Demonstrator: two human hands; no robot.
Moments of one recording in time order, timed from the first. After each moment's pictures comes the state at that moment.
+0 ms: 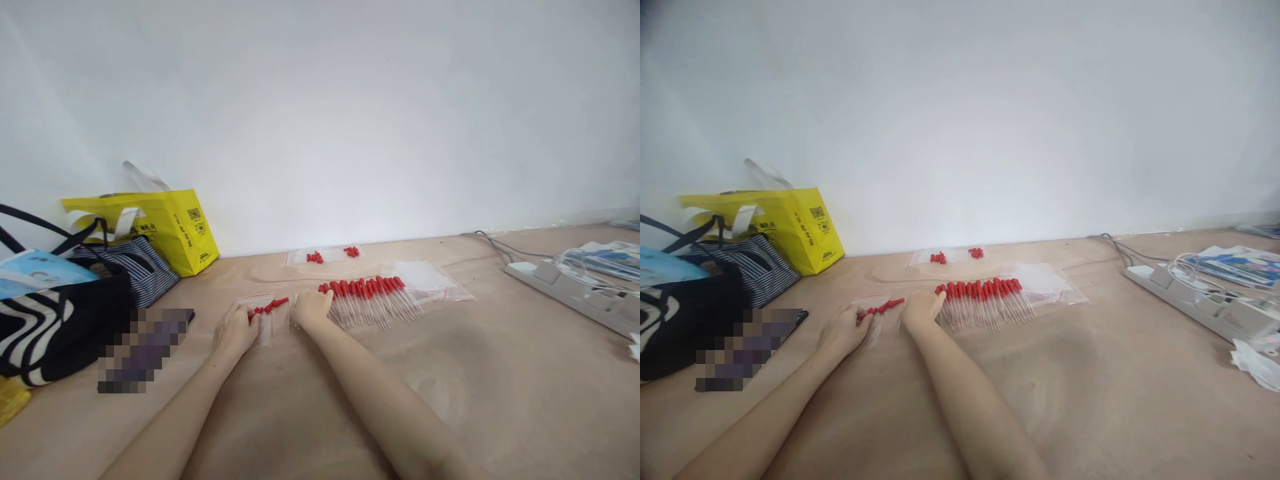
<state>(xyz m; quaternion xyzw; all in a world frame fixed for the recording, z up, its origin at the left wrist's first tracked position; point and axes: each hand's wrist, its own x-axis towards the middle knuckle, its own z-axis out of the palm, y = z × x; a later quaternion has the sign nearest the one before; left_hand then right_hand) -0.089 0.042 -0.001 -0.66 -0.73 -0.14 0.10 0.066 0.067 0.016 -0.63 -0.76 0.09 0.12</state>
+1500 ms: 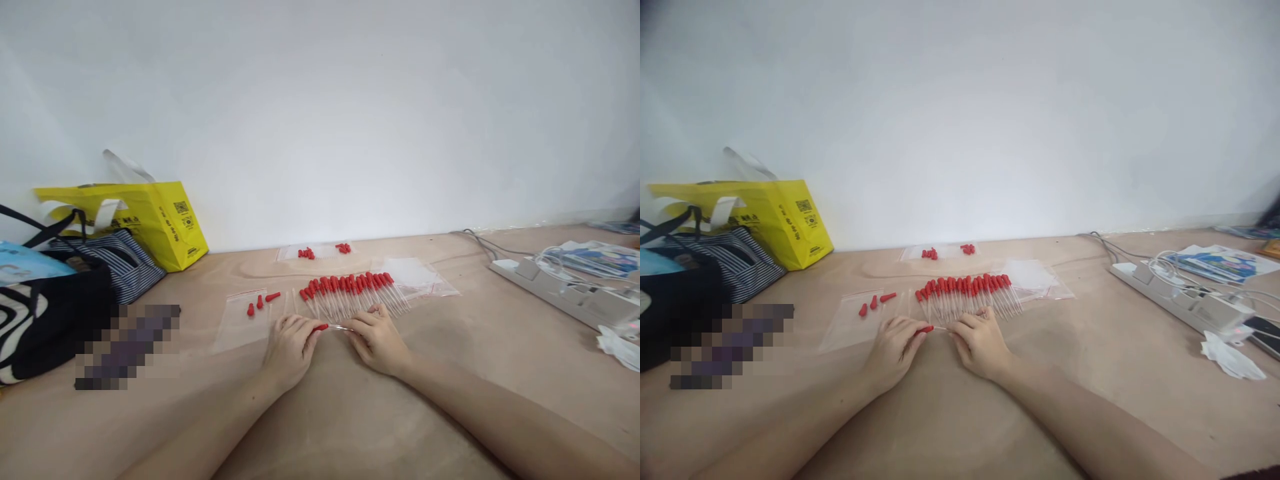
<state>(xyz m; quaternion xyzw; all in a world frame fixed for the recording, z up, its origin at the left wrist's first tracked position) 0.016 -0.008 -0.016 -0.86 -0.42 -0.28 0.02 0.218 -0.013 -0.030 -0.38 -0.85 -0.03 0.36</state>
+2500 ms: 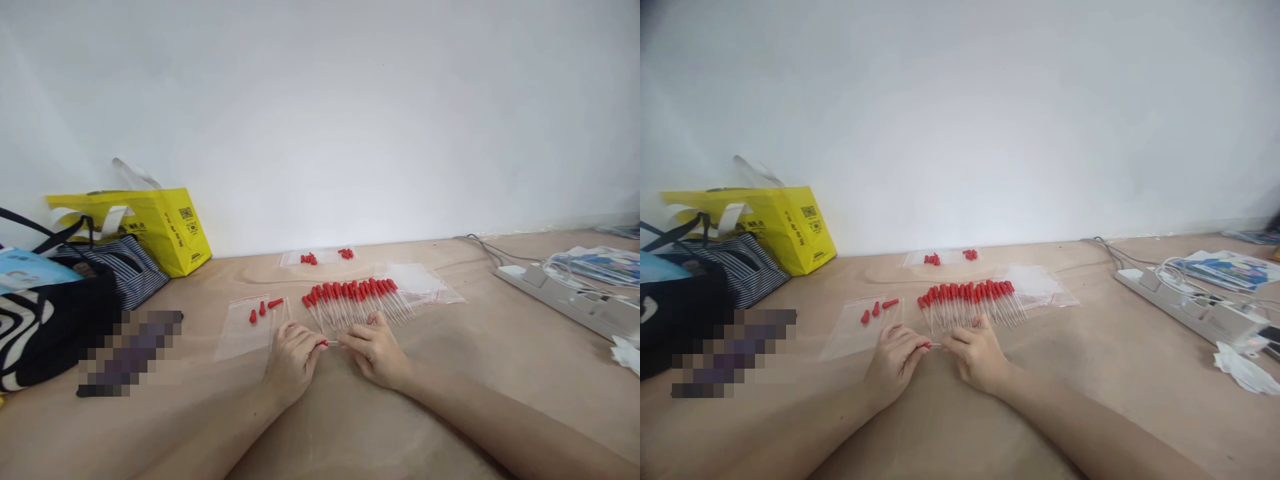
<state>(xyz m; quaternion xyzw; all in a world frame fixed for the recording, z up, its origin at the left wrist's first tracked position) 0.016 -0.014 -0.016 -0.87 -0.36 -0.34 0.05 0.211 -0.011 -0.030 -0.31 -0.87 -0.09 0.37</state>
